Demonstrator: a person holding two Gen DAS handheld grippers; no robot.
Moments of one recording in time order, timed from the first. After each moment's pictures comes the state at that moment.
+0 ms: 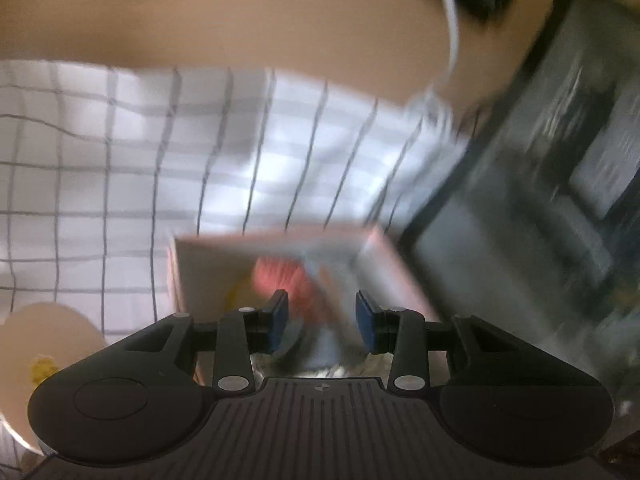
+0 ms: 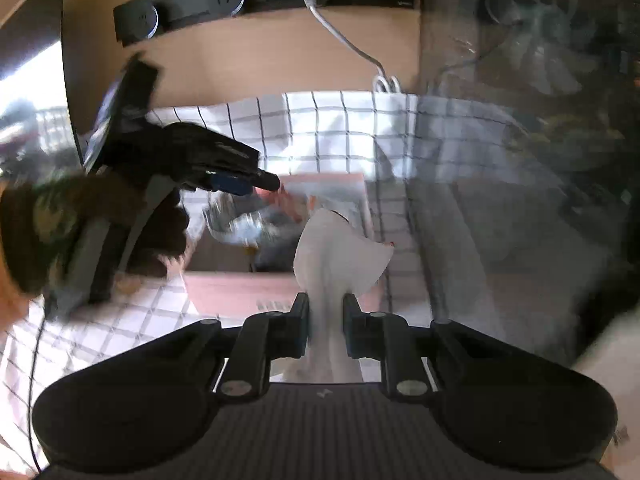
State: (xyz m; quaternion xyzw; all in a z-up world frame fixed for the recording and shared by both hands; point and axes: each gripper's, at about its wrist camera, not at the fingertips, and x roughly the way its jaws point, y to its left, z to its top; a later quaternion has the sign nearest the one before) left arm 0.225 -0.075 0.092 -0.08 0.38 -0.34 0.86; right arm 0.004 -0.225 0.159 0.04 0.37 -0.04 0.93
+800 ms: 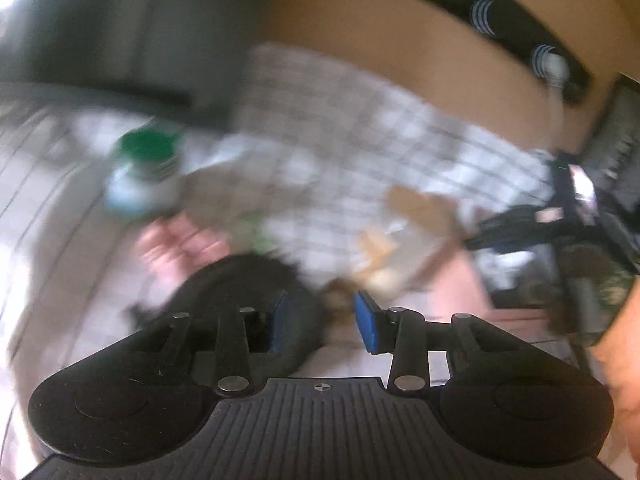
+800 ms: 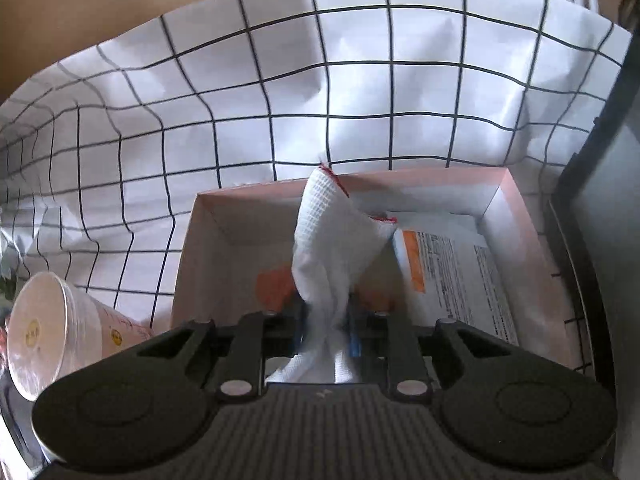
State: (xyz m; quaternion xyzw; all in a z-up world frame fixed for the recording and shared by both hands) left arm 0.113 0.171 0.076 -0.11 0.37 -0.16 0.91; right arm 0.252 -0.187 0.049 0.08 0.51 -0.06 0.85
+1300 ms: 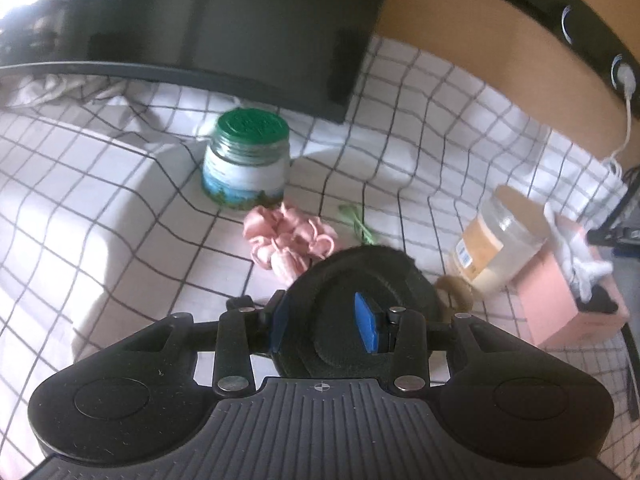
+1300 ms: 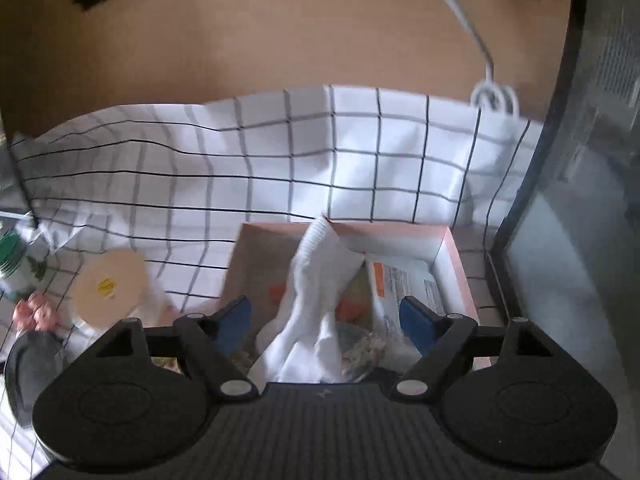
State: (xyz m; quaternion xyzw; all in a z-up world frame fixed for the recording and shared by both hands) left arm 0.127 0.213 0.054 -0.09 0.38 -0.10 0.92; right arm 0.167 -0.164 0.113 0.02 0.39 -0.06 0.92
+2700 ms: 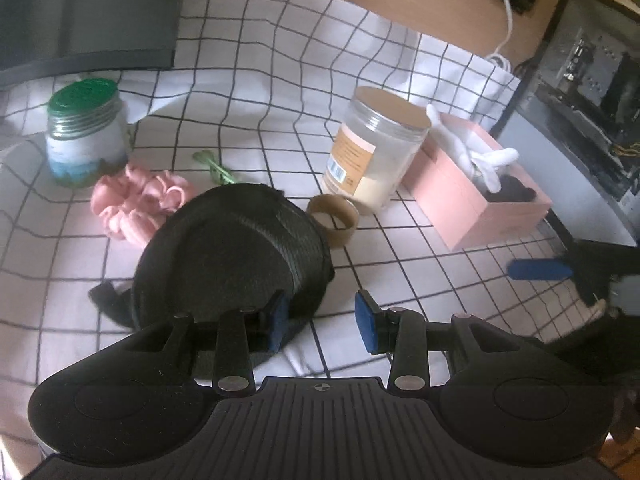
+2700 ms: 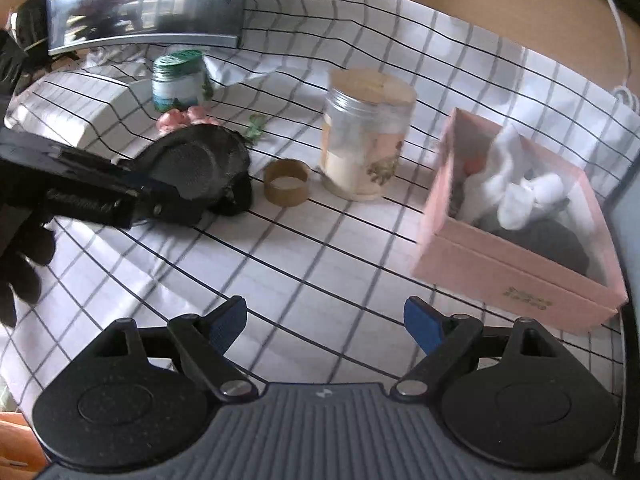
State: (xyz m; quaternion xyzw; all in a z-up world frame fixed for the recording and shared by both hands) left arm 0.114 0.172 0.036 -0.03 0.40 -0.29 0.87; right arm 0.051 -0.033 0.063 -0.09 0.43 0.09 0.89
